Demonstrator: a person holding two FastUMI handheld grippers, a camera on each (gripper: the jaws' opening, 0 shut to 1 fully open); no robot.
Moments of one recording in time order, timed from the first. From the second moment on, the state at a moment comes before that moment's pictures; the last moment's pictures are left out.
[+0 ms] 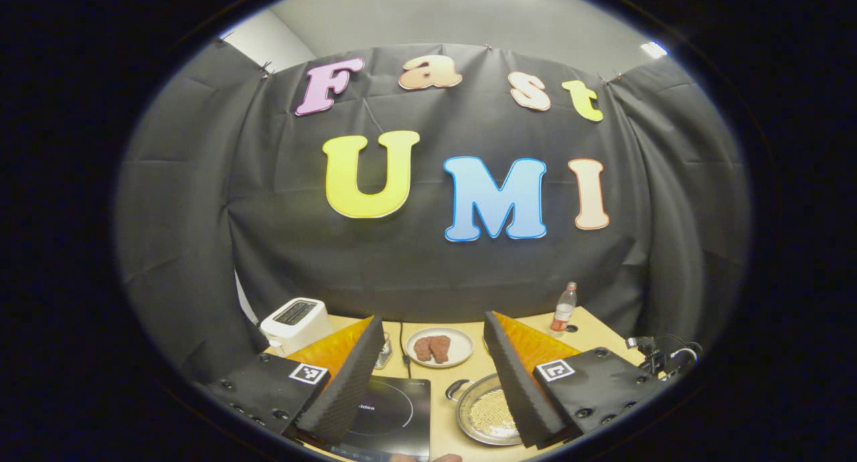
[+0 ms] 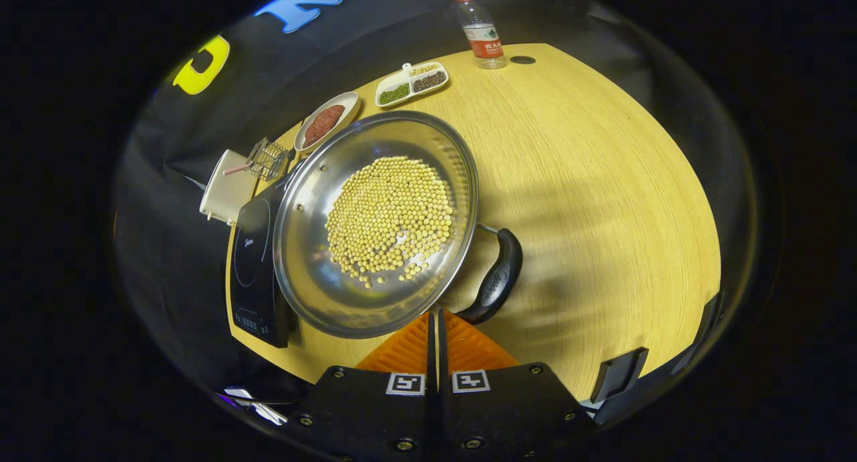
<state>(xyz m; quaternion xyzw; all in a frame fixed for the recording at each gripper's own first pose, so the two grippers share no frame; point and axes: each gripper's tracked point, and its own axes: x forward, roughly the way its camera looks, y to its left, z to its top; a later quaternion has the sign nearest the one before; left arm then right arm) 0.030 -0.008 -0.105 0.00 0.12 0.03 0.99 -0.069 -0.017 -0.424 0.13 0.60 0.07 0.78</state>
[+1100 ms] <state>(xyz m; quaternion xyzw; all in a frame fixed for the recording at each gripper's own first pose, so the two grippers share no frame) 0.042 -0.027 -0.149 0.01 0.16 -0.02 0.99 0.002 -0.065 -0.425 0.10 0.58 0.02 0.80</state>
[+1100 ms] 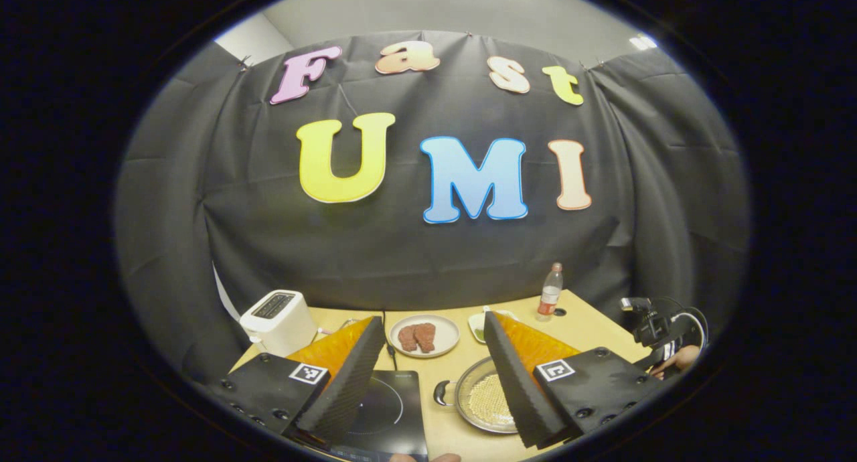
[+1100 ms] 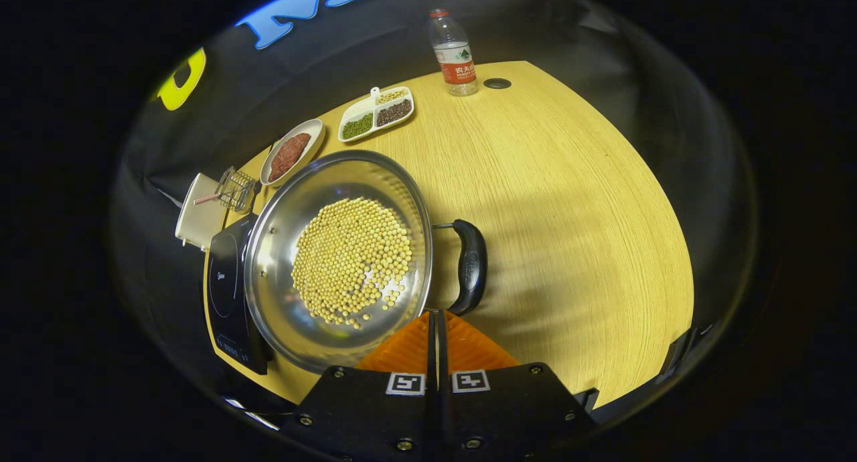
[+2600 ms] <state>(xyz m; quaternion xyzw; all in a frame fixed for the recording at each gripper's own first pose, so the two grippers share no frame) 0.063 -0.066 -0.374 -0.07 0.38 -0.10 0.92 0.056 -0.073 -0.393 0.04 0.46 0.04 0.89</state>
